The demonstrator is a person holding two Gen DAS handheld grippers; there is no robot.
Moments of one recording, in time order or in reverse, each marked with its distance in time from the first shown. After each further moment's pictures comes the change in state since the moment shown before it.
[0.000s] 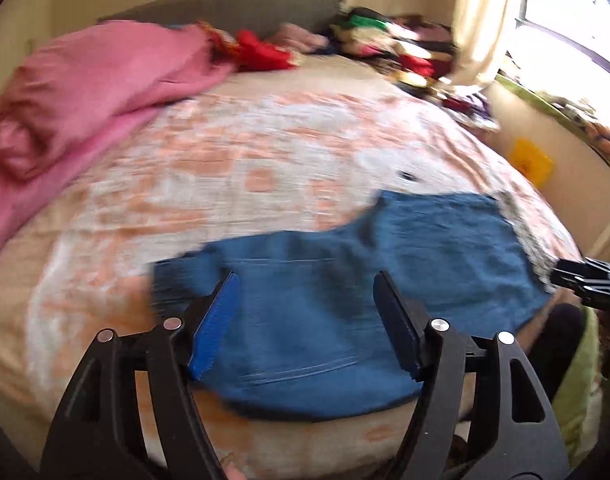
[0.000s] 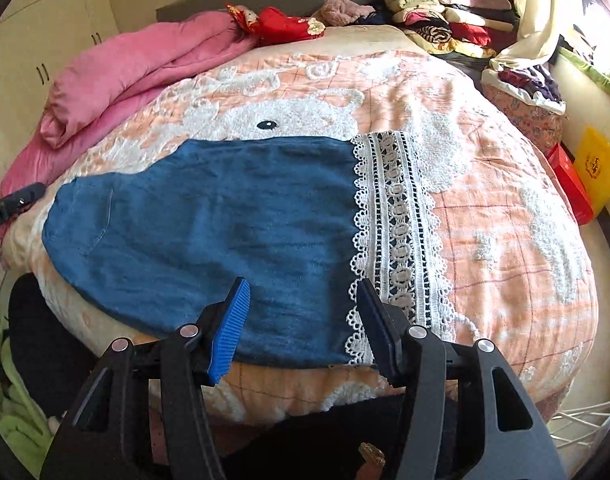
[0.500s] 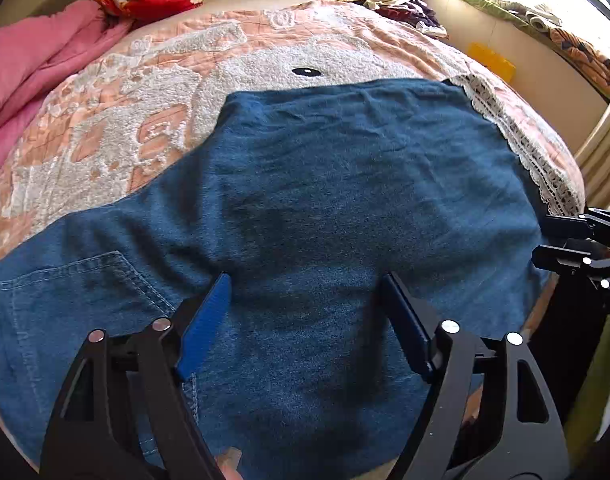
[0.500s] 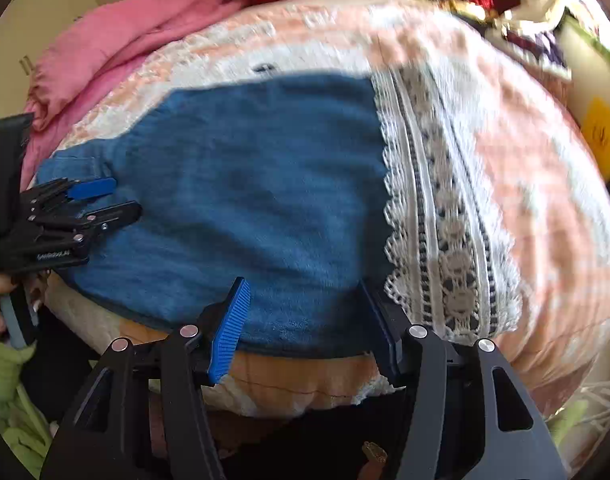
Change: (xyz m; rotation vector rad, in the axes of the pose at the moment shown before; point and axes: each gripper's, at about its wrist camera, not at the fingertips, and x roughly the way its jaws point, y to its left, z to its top) left arm 0.124 -0.094 -0.026 0.207 0.228 -0.098; right arm 0.041 0.007 -0.017 0.051 0.153 0.000
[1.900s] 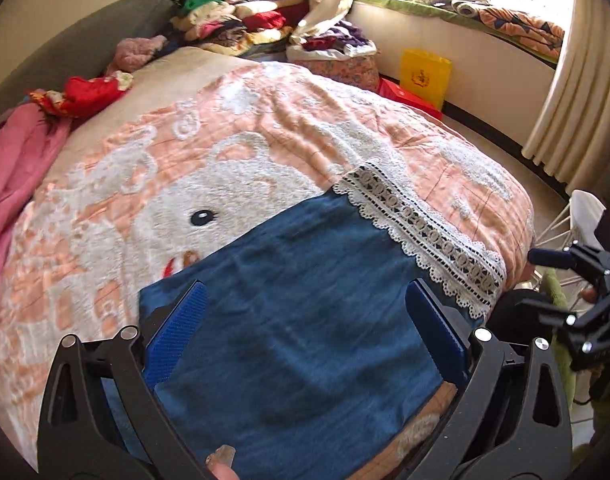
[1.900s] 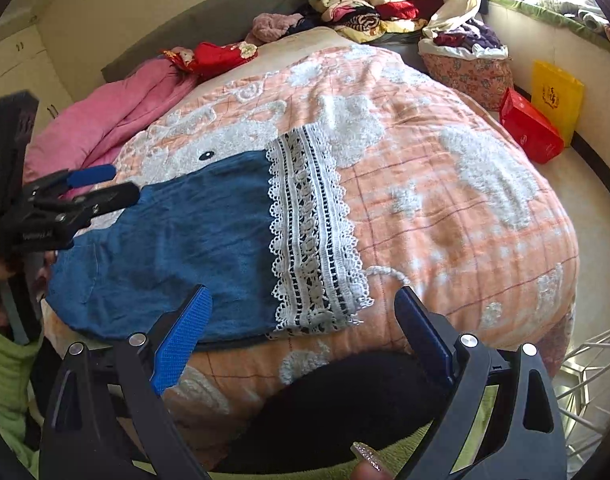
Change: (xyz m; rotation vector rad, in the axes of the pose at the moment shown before) left arm -0.041 -0.095 0.104 0.235 -0.097 -0.091; right arm -0.079 -0.066 -0.027 0.223 -0.214 -0.014
